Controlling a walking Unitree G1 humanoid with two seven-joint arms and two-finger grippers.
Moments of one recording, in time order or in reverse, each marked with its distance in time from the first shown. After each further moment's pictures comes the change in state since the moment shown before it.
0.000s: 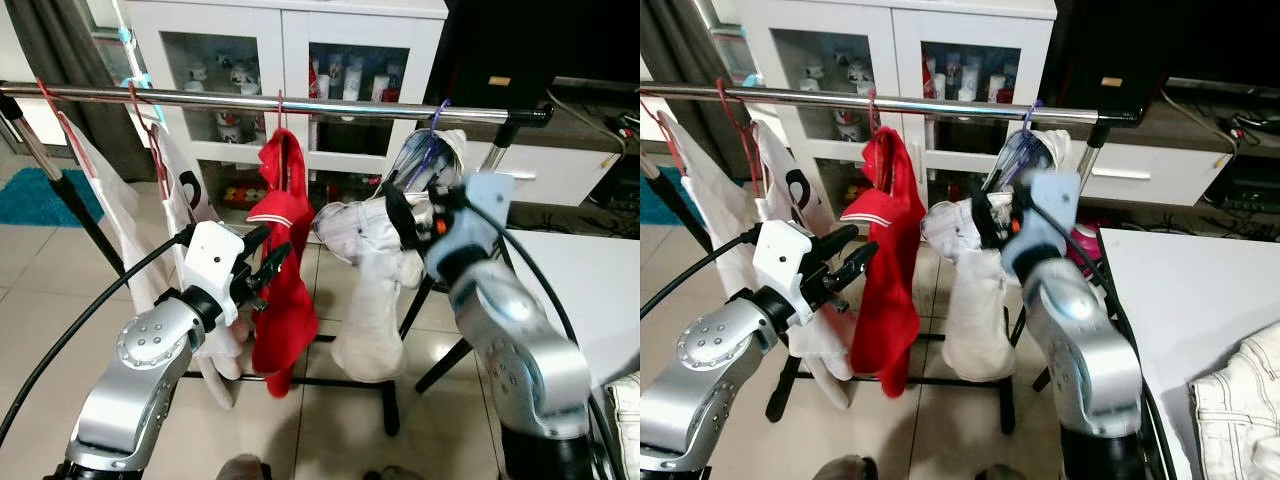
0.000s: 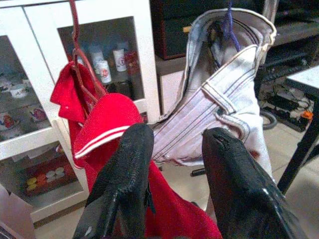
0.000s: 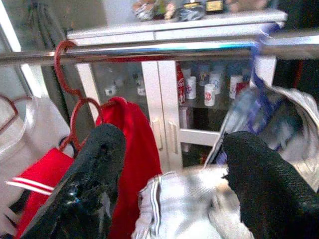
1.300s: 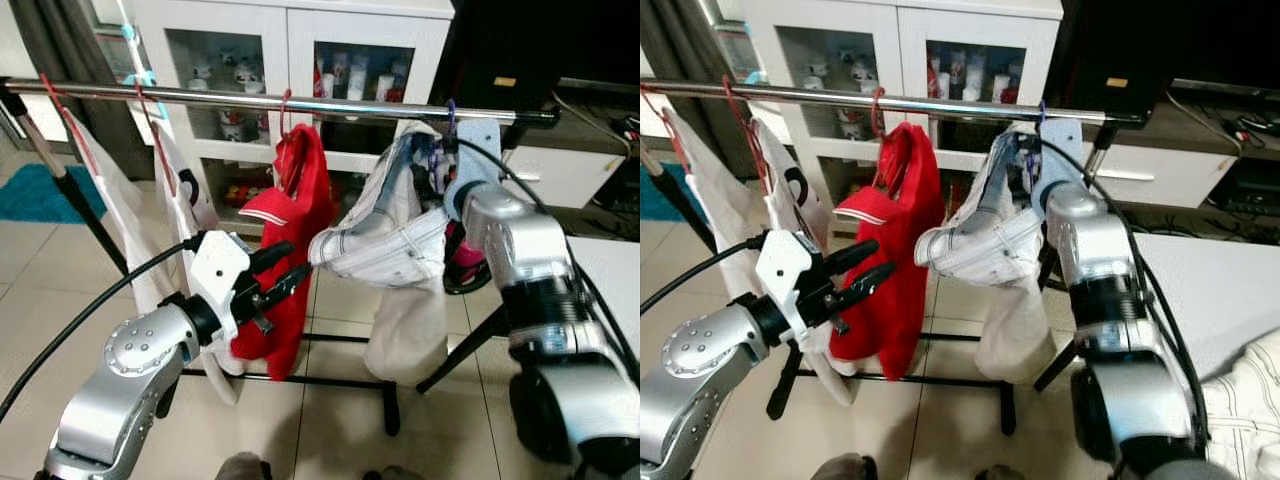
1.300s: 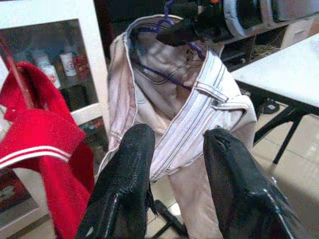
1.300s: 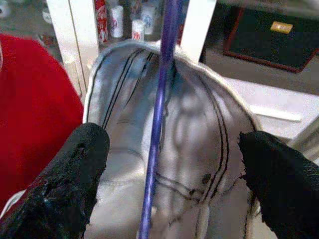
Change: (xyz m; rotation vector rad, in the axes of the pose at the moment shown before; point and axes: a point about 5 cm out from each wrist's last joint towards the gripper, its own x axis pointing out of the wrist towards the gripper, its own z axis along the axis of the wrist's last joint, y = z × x) left arm -0.010 -0.014 0.009 -0.019 -0.011 -0.230; right arm 0.081 -0.077 0.000 -0.152 0.292 -0.273
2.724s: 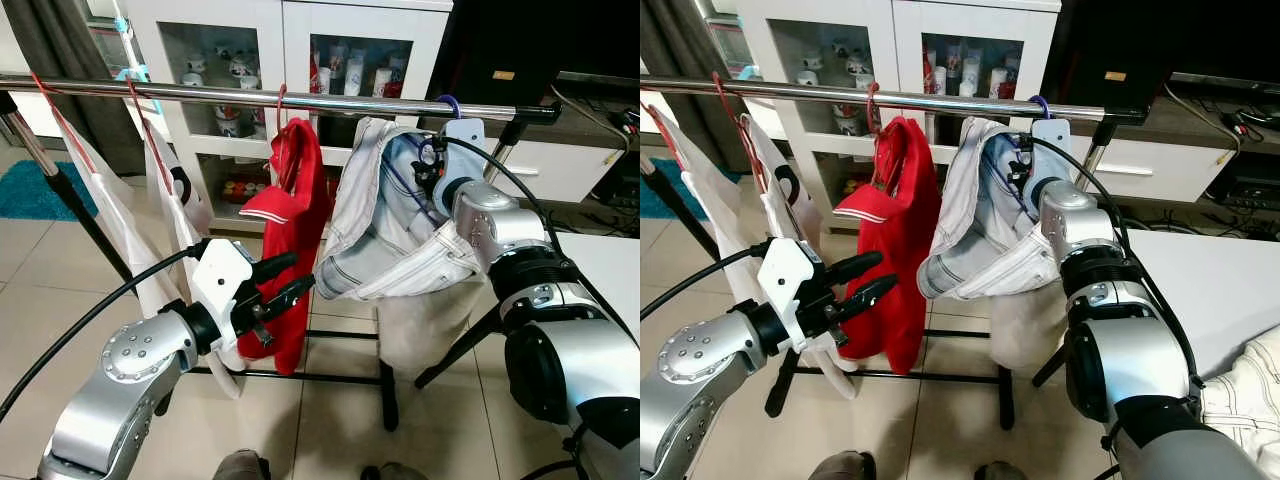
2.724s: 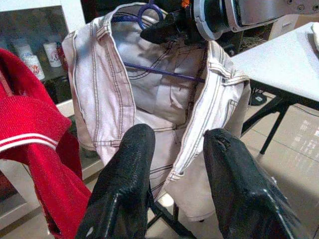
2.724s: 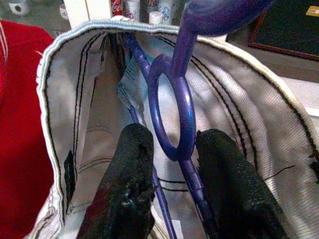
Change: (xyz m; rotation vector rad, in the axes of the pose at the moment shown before) left arm -0.004 -0.005 -0.002 -0.003 0.025 -0.041; right arm 0.023 0.005 -0.012 0.042 0.004 0.087
